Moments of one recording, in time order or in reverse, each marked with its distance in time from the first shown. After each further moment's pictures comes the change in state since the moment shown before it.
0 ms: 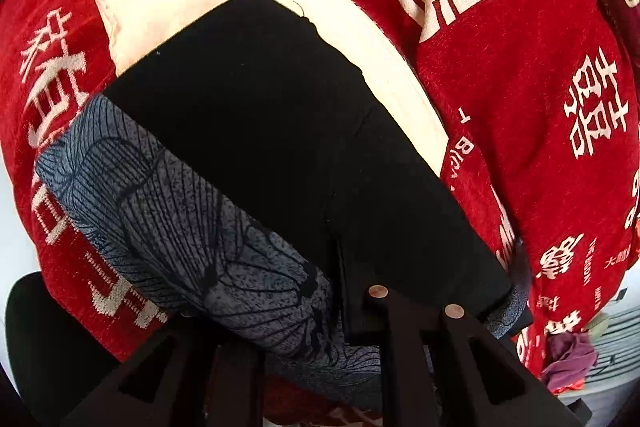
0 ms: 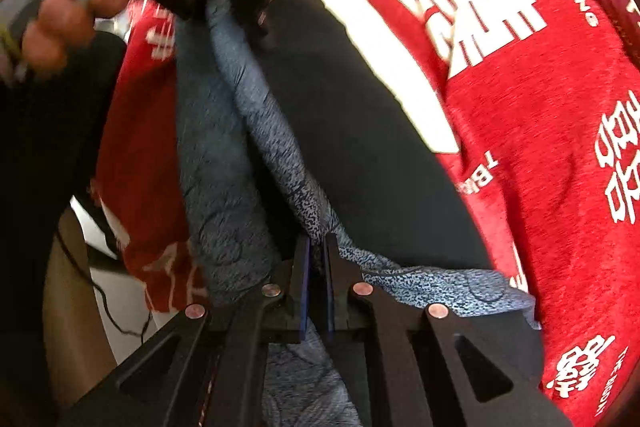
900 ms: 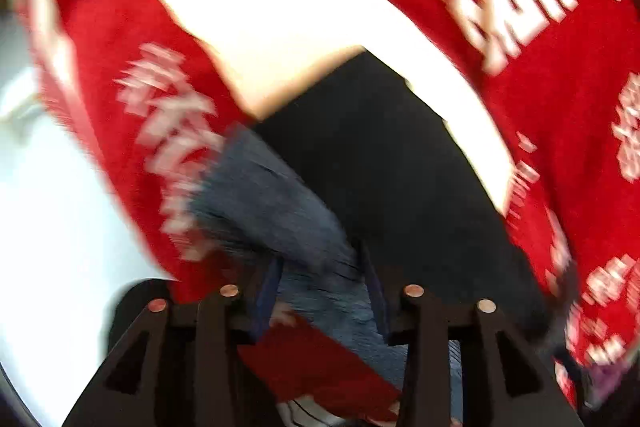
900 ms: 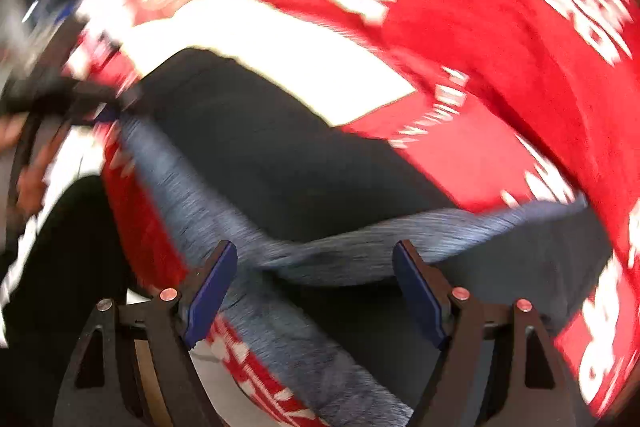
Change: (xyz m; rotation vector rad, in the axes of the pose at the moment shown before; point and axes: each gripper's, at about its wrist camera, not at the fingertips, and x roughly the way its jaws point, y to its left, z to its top) left arm -0.066 0.021 0.030 -0.057 -0.073 0.322; right arm -0.033 -0.098 -0.030 0.617 -0.012 0.152
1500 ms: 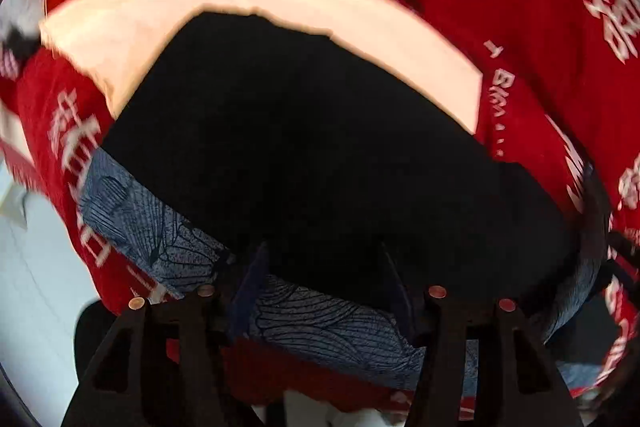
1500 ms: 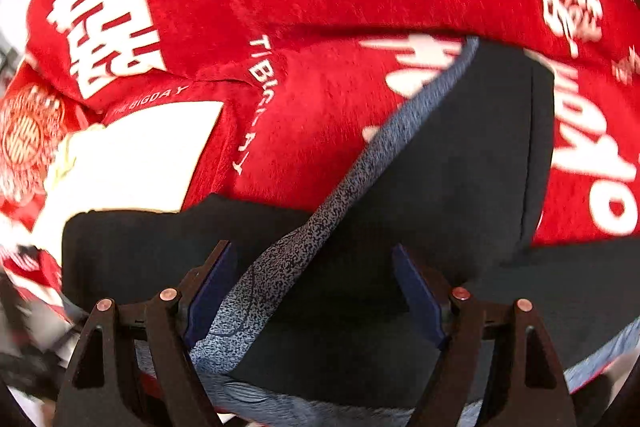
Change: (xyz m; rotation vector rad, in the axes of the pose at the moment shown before) left arm 0.031 -0.092 -0.038 0.346 0.058 -0.026; right arm 0.002 -0.111 0.009 0.683 0.073 -0.125
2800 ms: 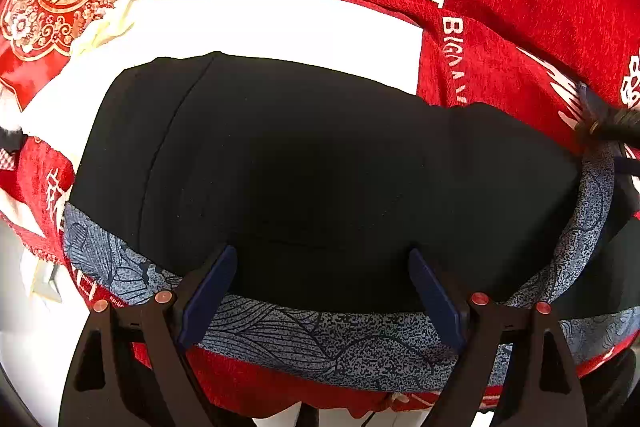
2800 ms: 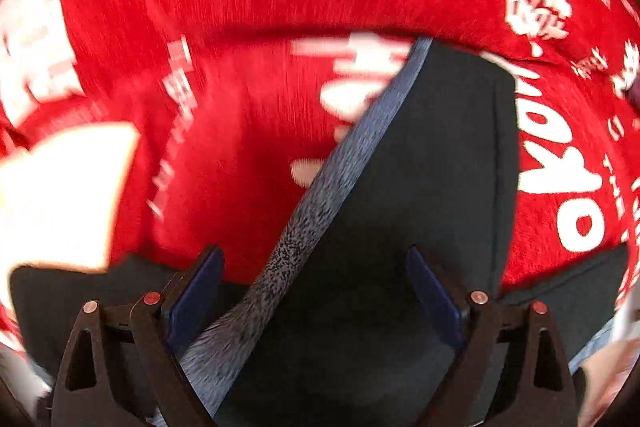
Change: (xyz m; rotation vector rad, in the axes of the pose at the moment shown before) left arm 0.005 -0.053 -0.021 0.251 -0.006 0.088; right arm 0.057 -0.004 0.042 0.031 0.080 -0.280
